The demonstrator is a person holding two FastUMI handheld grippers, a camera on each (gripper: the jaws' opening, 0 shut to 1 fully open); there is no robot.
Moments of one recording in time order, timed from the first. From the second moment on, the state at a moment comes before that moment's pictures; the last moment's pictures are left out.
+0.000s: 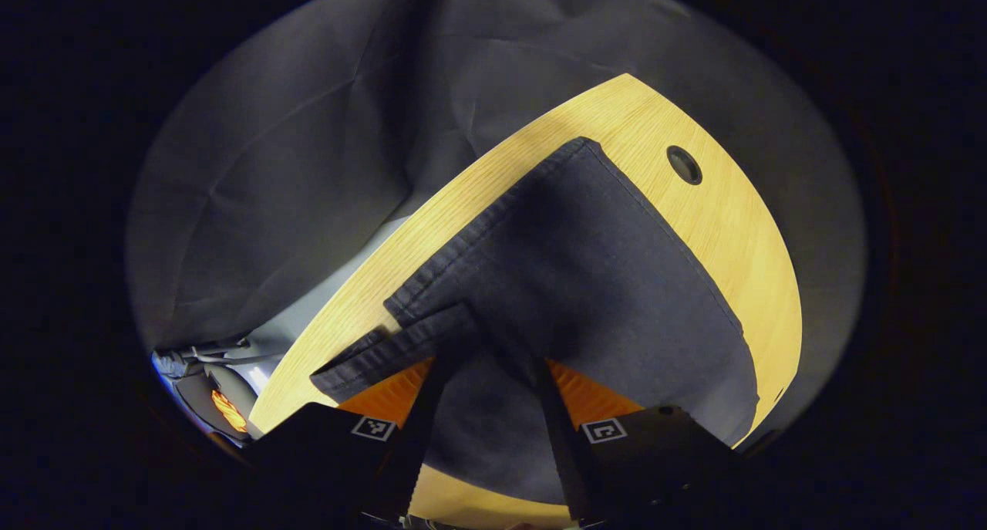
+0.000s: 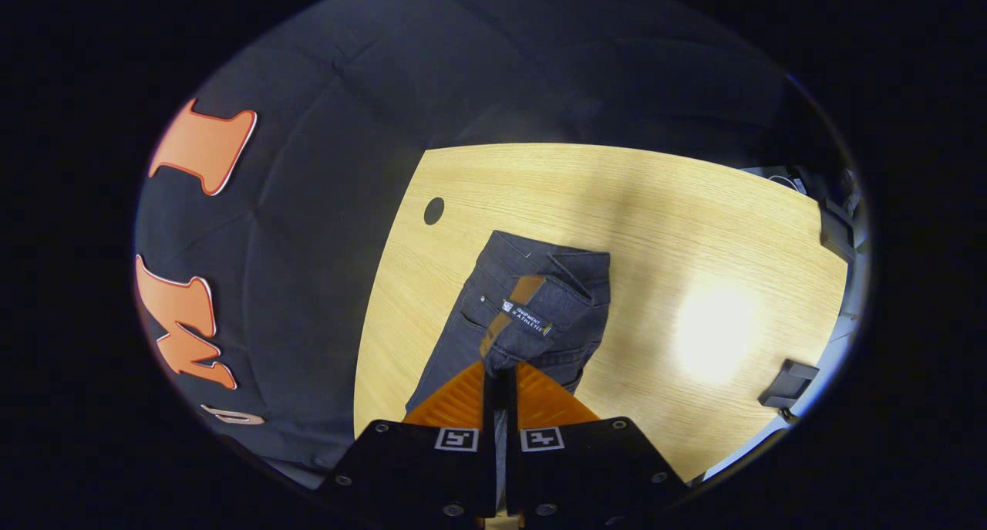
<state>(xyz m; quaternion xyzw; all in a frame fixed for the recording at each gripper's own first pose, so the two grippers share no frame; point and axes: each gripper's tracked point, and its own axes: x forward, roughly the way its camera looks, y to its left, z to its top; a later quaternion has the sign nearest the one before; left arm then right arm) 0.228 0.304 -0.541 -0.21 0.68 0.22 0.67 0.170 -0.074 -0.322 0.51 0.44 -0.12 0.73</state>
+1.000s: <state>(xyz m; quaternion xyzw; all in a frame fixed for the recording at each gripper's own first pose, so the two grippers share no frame) 0.237 0.300 -0.481 -0.28 0.62 0.18 0.71 0.169 -0.078 -0.315 0.52 0.44 -0.12 0.72</state>
